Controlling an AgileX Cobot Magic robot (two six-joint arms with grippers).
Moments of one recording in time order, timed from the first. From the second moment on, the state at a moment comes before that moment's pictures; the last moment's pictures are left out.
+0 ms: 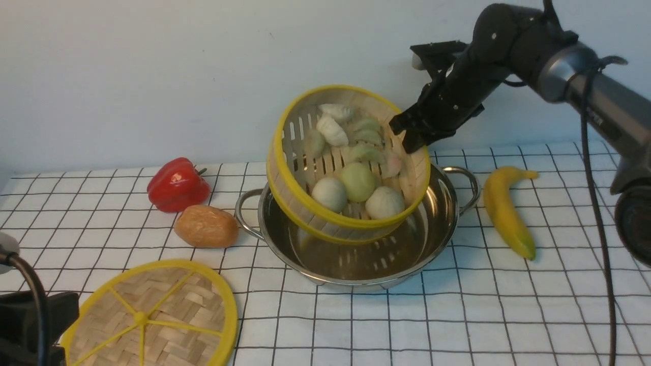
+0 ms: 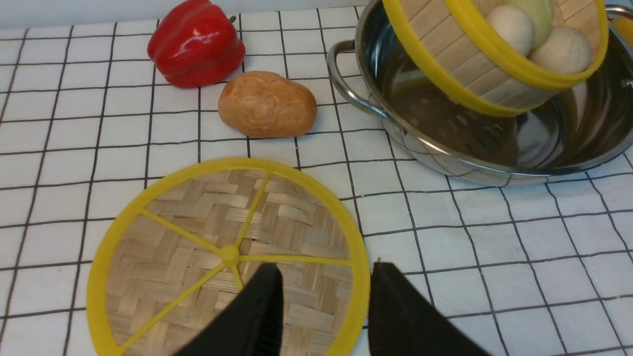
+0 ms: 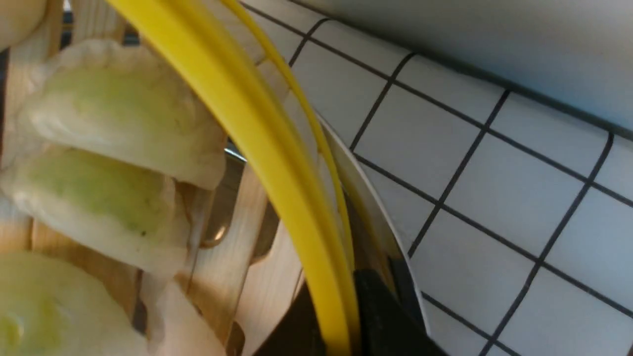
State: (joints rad) right arm 0.29 2.48 -2.42 0.32 1.25 -0.12; left arm 0.03 0.55 -0.62 -0.30 0.82 0.25
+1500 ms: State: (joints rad) right arm 0.34 2.32 -2.10 0.15 1.24 -0.03; left arm 0.03 0.55 -0.63 -0.30 0.81 0.26
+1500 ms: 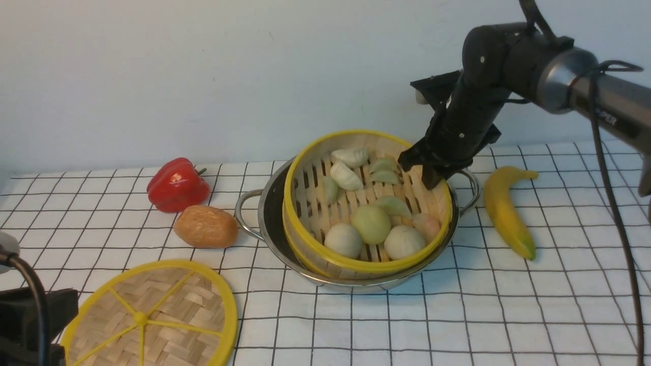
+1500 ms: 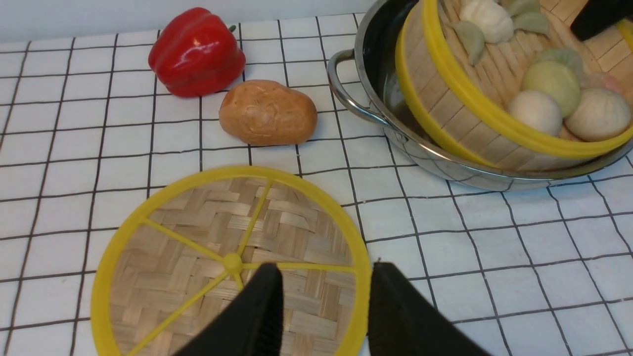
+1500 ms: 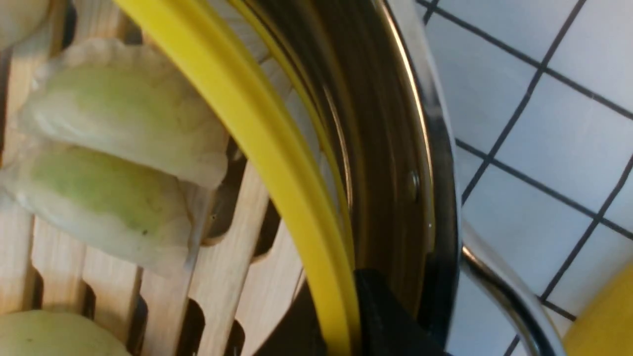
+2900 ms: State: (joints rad) right arm 0.33 2.01 -2.69 -0.17 1.23 0.30; left arm 0.03 0.55 -0.63 -0.30 0.81 0.26
